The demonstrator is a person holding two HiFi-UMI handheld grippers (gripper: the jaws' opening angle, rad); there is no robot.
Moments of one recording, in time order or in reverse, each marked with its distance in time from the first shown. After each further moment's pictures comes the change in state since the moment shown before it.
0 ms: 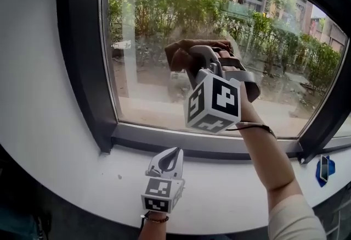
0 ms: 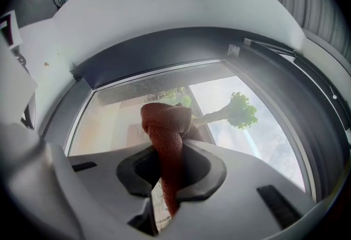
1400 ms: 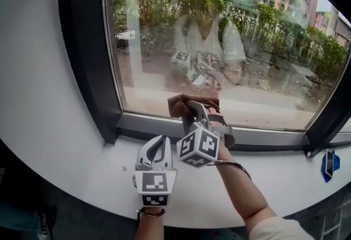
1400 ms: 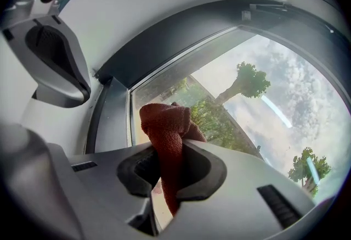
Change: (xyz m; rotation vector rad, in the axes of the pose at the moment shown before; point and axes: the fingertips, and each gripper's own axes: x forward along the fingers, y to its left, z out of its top) left arm -0.028 0.056 0.010 0.129 0.005 0.221; right arm 0.004 0.199 -0.037 0.318 0.070 0.171
